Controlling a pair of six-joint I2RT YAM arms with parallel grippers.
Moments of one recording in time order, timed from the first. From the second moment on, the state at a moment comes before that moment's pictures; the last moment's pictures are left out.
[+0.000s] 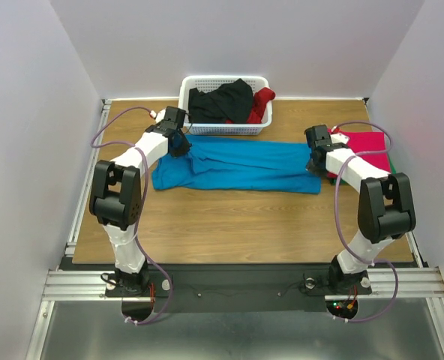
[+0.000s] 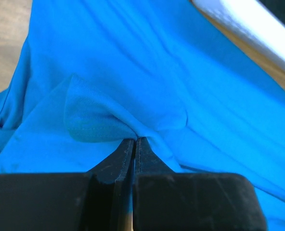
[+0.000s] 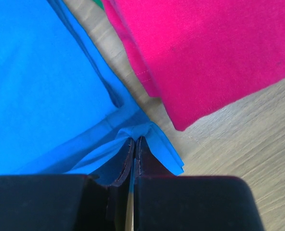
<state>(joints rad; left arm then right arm) -0.30 1.85 1.39 -0.47 -0.18 -0.75 0.17 1.67 1.12 -0.54 0.48 0.74</state>
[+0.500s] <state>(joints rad) -0.26 1.94 1.51 -0.45 -0.11 -0.73 0.16 1.71 1.16 -0.53 0.47 0.68</state>
